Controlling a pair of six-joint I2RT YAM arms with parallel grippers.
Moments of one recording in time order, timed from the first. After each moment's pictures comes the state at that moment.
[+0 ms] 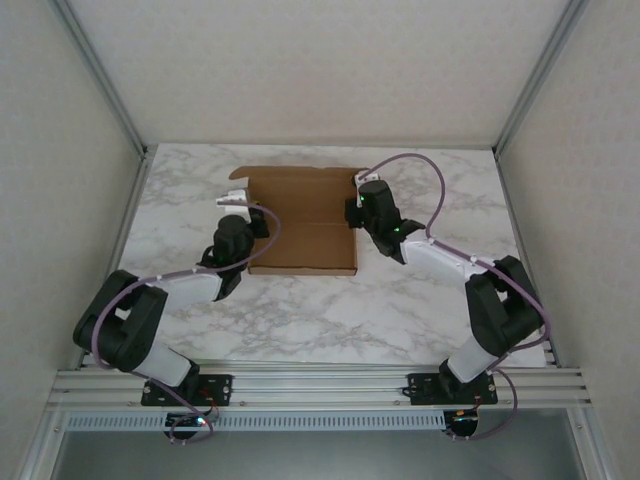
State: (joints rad) left arm -0.43 1.49 0.58 0.73 -0.34 -0.32; right arm 0.60 1.59 1.03 0.04 0.18 0.19
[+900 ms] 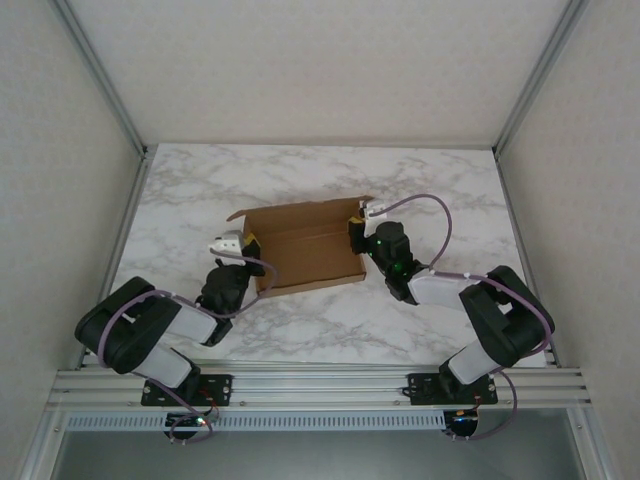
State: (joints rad) left arm -0.55 1.51 0.18 1.30 -0.40 -0.28; right arm 0.62 1.54 0.59 0.69 0.13 0.14
